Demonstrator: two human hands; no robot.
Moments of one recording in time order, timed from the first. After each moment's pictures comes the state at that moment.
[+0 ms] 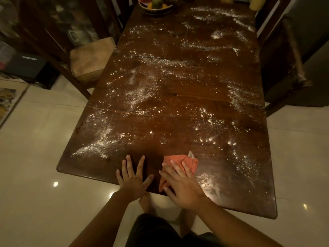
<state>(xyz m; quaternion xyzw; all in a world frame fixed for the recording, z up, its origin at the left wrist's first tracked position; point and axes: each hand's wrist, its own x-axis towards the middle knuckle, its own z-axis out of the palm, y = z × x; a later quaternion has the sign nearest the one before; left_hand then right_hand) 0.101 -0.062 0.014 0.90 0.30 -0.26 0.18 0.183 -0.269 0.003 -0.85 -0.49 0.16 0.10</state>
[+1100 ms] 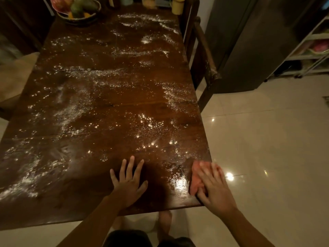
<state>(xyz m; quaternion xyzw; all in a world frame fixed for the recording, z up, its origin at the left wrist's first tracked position) 0.201 -0.179 0.010 0.94 0.05 -0.32 0.11 0.223 -0.518 -0.008 -0.97 -0.19 0.11 0.13</state>
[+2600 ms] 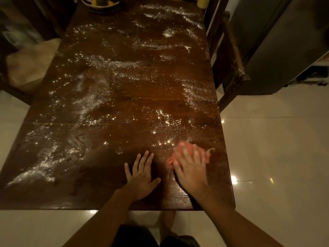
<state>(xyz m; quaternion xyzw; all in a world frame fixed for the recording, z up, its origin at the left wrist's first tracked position) 0.203 -0.170 0.011 0.93 0.08 -0.28 0.23 0.272 -0.375 0.004 -0.96 -0.20 0.15 0.12</state>
